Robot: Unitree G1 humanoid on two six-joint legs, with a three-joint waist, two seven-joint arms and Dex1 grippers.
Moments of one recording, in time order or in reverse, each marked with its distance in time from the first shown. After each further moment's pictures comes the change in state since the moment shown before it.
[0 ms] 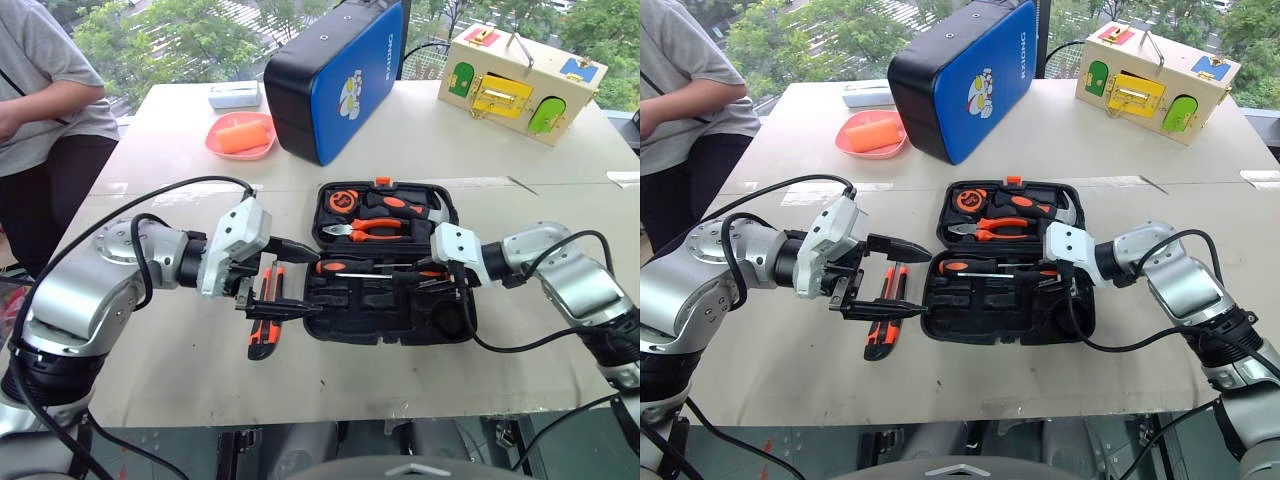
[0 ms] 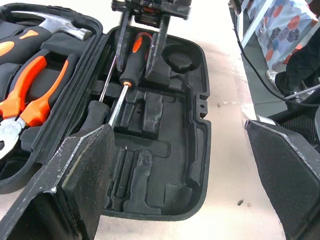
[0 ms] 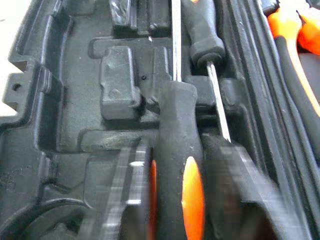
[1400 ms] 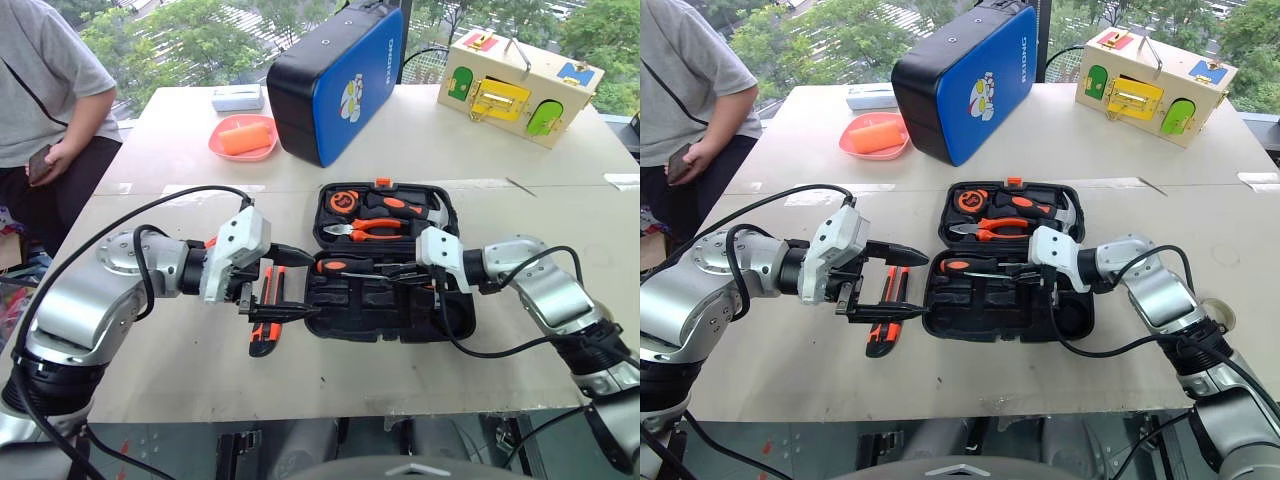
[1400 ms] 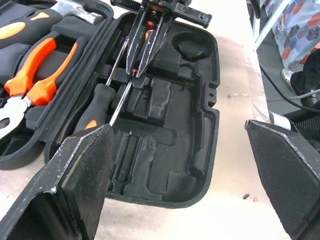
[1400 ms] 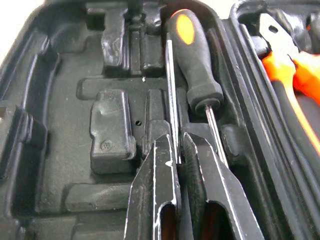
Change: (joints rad) left arm 0.059 -0.001 0.000 -0.002 0.029 -0.025 0.051; right arm 0.048 0.141 -0.039 0.051 0.031 0.006 -0.089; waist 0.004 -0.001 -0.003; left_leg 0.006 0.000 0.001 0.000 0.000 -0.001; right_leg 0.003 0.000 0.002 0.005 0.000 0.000
